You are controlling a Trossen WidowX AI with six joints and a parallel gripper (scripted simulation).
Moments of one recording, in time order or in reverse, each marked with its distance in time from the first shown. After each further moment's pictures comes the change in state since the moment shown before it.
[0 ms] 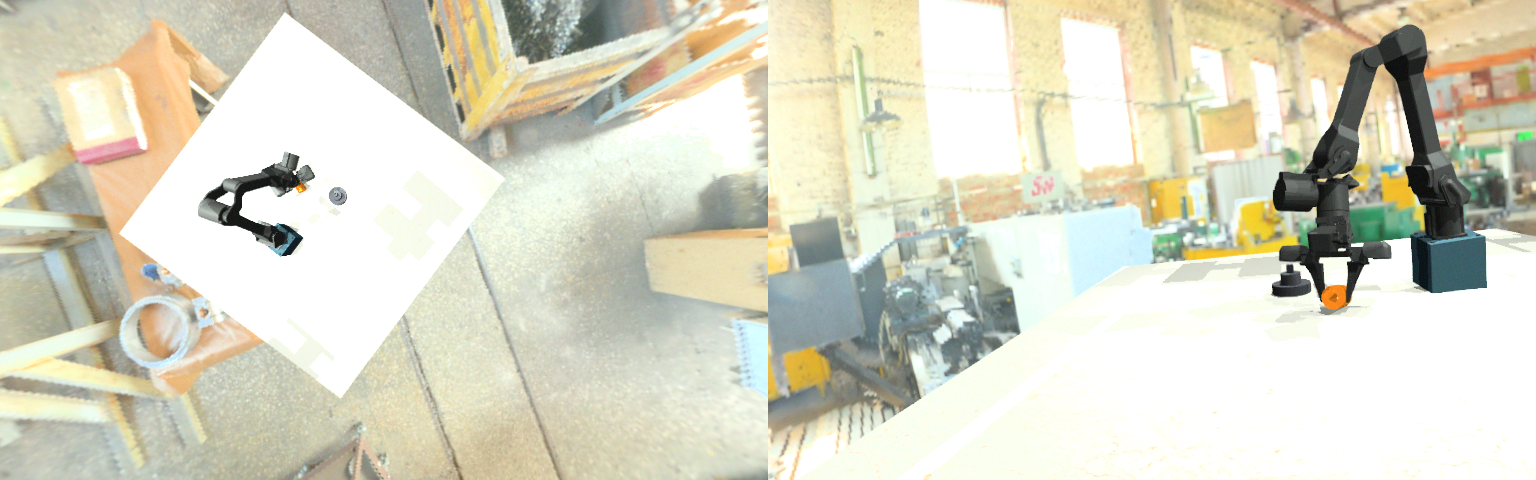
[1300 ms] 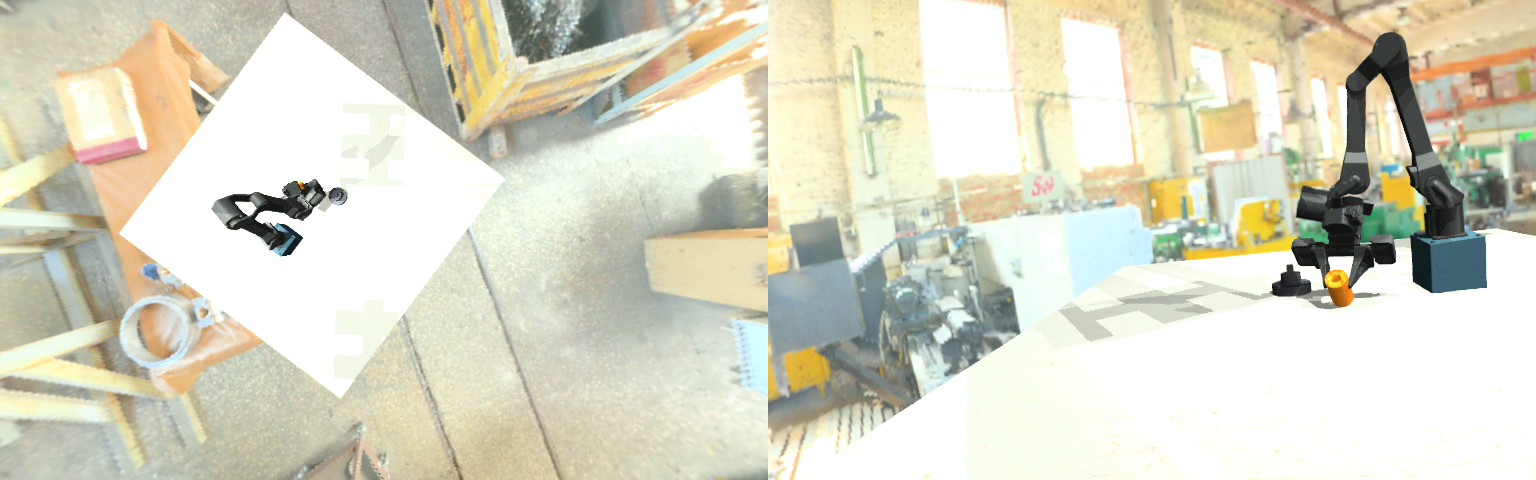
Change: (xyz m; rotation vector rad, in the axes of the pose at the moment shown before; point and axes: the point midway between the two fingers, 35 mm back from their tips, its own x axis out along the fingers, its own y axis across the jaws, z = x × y) arm -0.018 0.000 -0.039 -0.003 -0.639 -0.002
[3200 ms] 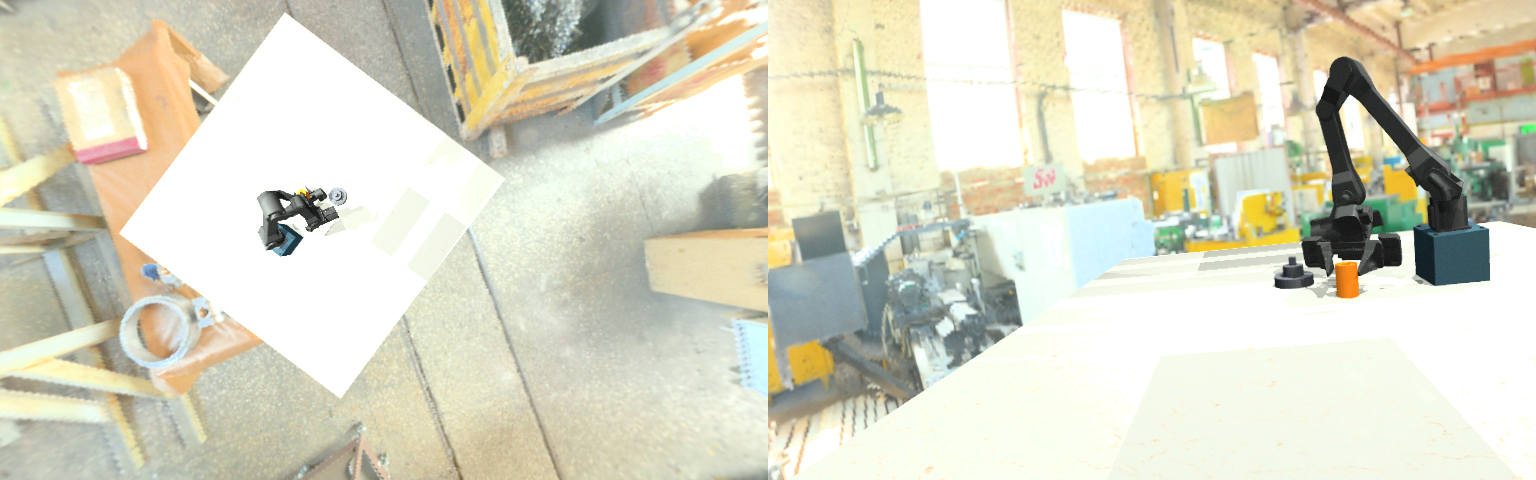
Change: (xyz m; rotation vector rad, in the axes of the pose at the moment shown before) arm -0.016 0.003 -0.021 0.001 -0.354 0.003
